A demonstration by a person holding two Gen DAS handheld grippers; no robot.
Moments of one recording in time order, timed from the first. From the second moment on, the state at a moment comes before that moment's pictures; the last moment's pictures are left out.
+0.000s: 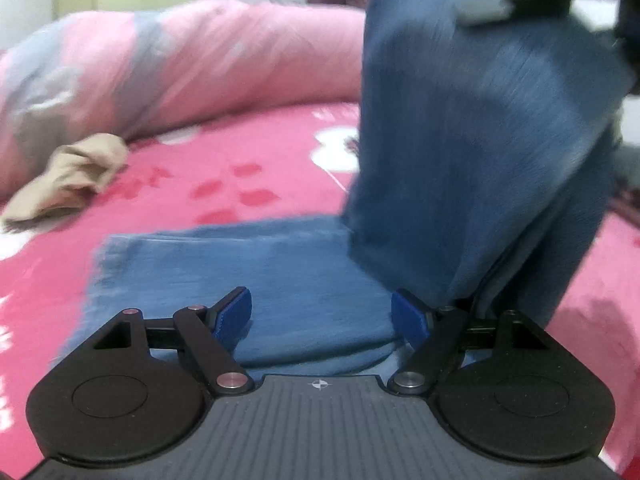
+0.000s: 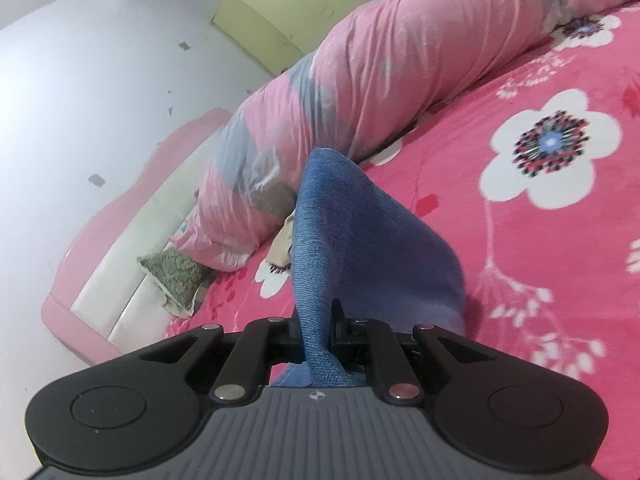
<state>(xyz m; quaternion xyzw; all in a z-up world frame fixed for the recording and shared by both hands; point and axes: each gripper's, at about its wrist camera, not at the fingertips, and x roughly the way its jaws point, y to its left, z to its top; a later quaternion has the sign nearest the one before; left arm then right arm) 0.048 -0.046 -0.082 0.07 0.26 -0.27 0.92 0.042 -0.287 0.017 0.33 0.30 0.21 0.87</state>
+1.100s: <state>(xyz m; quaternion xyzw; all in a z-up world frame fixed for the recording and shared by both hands) 0.059 0.125 -0.124 -0.19 0.28 -0.23 0.91 0.147 -0.103 -0.019 0.23 0.46 0.17 0.84</state>
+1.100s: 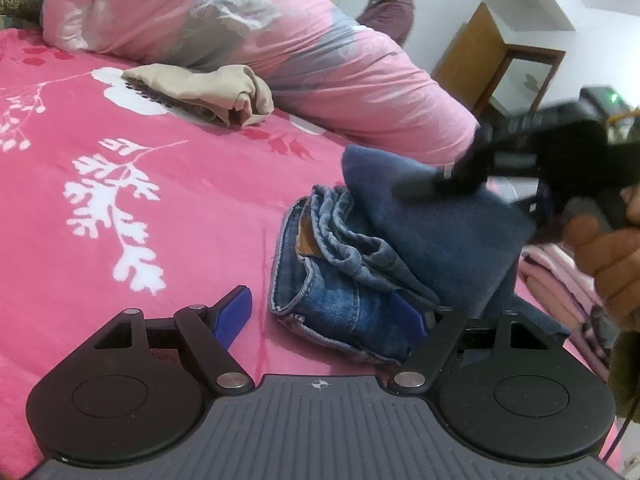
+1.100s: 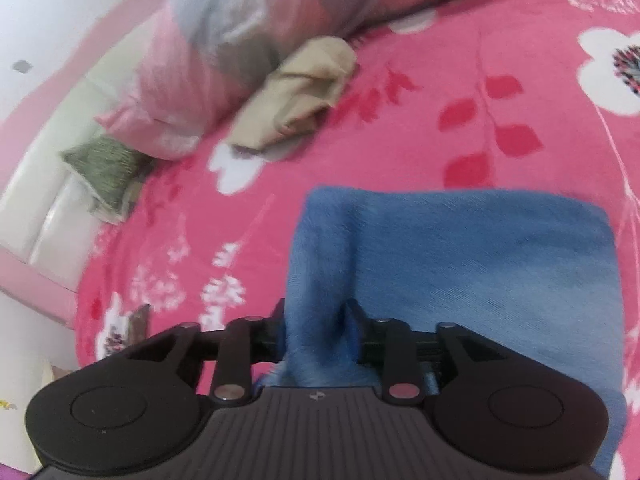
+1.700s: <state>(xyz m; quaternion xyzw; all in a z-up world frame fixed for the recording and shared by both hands) 0.060 0.142 -0.126 -0.25 0.26 -0.21 0.91 -0.003 -0.057 -0.022 -0.20 0.25 0.23 0.92</state>
